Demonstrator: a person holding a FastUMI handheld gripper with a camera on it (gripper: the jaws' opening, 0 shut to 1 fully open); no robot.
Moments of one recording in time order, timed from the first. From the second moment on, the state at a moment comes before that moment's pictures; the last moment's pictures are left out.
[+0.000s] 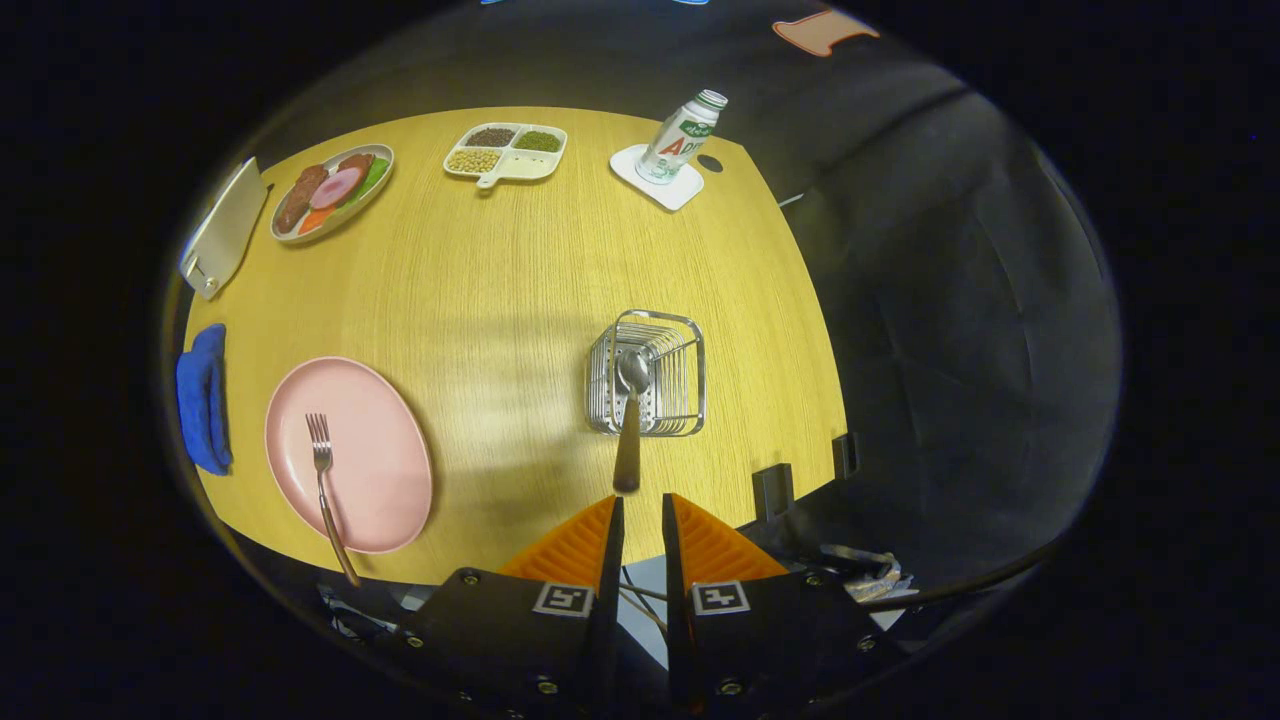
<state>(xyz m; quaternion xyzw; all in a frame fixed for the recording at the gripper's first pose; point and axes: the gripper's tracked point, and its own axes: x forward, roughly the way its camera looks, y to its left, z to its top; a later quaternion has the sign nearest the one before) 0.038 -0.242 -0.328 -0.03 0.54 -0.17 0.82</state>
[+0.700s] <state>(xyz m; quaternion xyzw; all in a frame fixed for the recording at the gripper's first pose) 0.041 -0.187 -0.303 -0.09 0.52 -0.13 0.84</state>
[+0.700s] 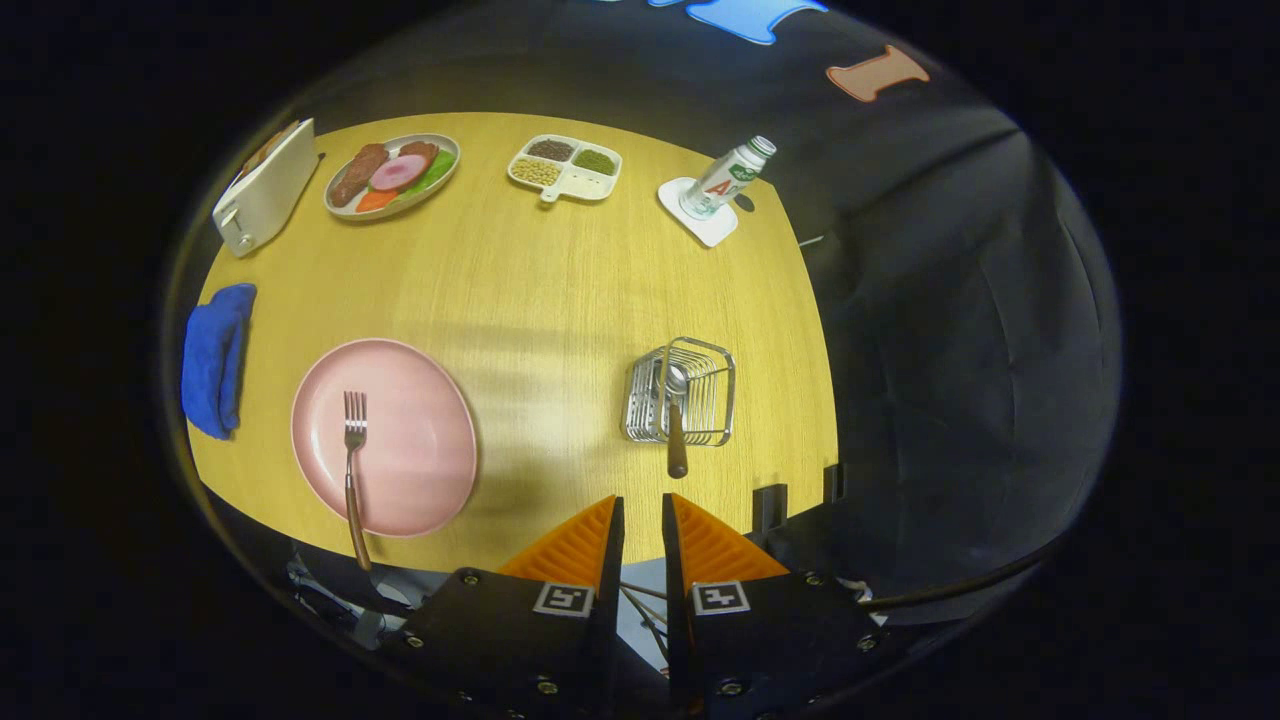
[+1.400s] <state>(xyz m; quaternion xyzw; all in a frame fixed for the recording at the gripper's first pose) 0.027 -0.039 -0.333 -0.14 0.52 -0.01 0.84</state>
